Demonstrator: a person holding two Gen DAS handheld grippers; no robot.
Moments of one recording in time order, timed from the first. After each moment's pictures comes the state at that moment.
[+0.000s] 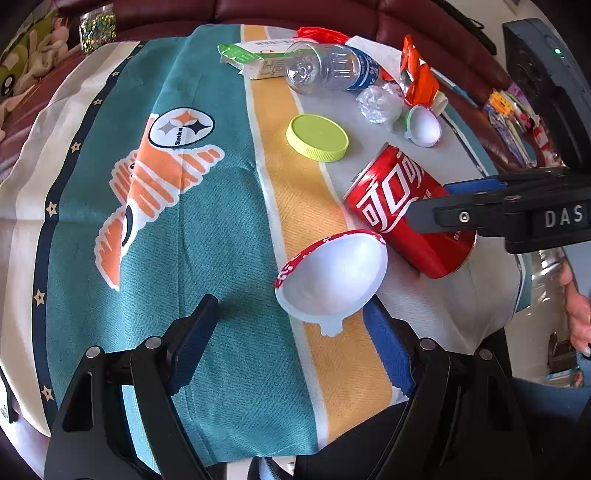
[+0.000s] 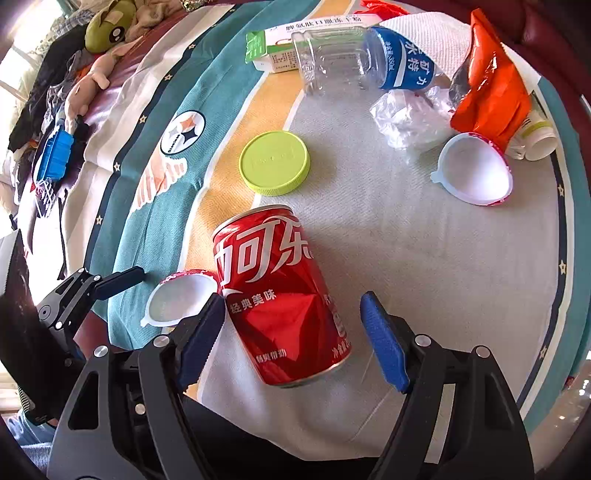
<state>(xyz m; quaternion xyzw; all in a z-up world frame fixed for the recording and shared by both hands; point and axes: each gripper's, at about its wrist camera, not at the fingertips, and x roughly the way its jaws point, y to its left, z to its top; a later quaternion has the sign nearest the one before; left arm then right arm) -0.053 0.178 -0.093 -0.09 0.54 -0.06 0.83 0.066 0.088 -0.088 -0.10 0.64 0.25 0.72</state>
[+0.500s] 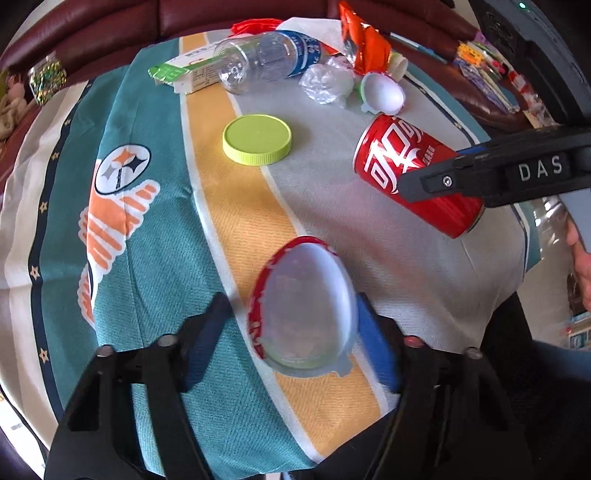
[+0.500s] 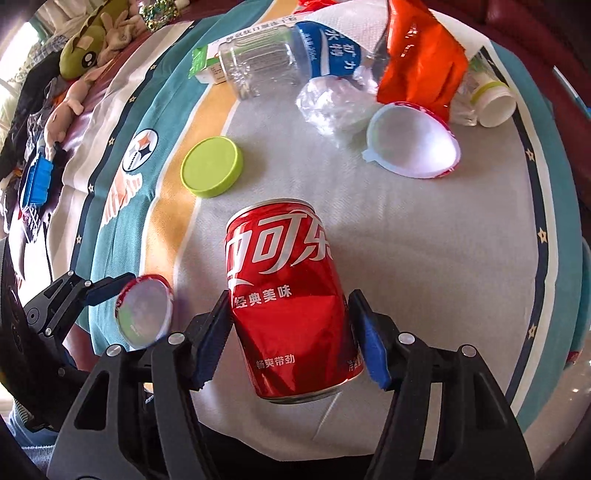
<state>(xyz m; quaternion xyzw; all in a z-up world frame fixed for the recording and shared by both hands) -0.038 0.133 -0.094 0.02 0.54 -0.10 0.83 0.073 0.034 -0.086 -0.07 0.63 0.20 0.74</state>
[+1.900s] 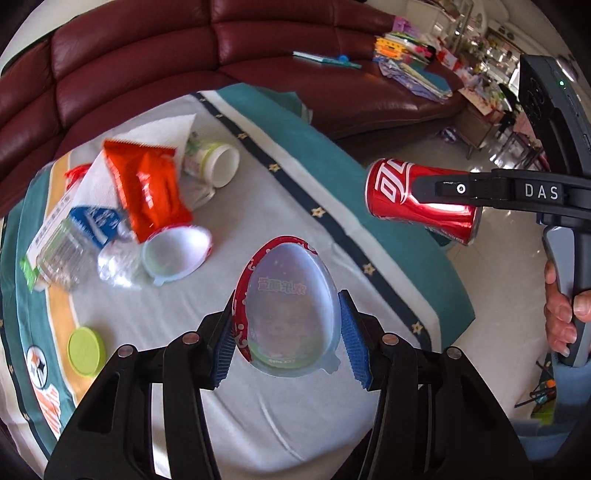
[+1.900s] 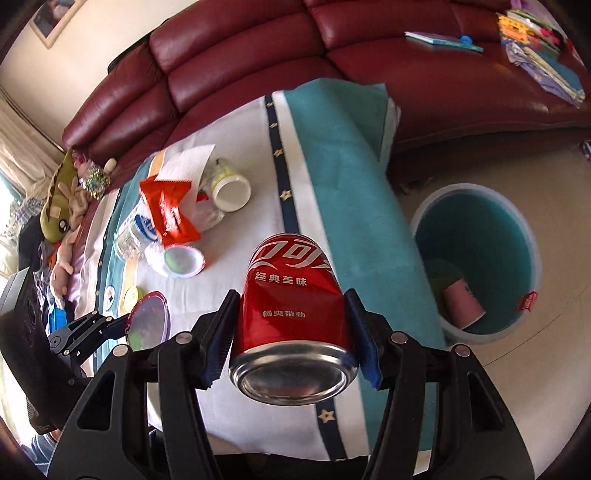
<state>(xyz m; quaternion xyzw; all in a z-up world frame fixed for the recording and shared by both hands) 0.053 -0.077 -0.012 0.07 0.49 -0.23 0.84 0.083 -0.236 0.000 0.14 0.52 0.09 0.84</state>
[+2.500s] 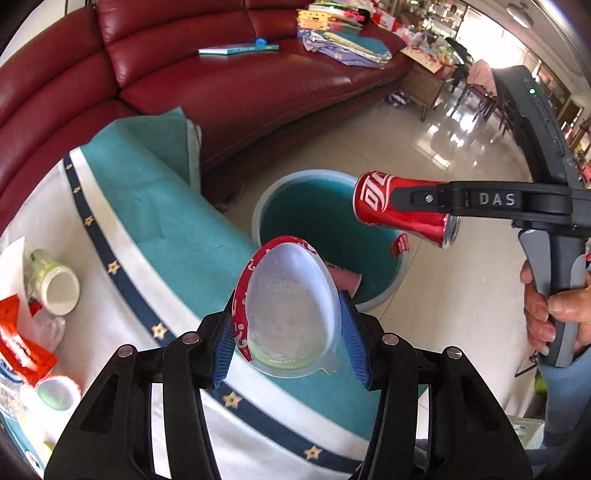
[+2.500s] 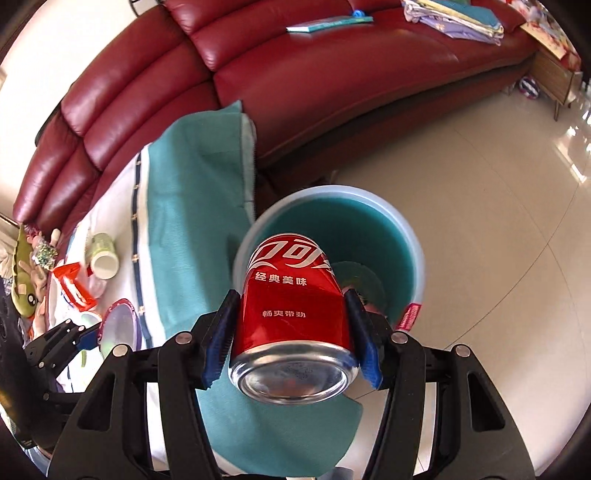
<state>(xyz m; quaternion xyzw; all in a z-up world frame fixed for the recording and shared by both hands) 0.110 -0.267 -0.030 0.13 0.50 -0.32 0.79 0.097 -0.437 -0.043 0.21 0.53 -0.03 0.82</state>
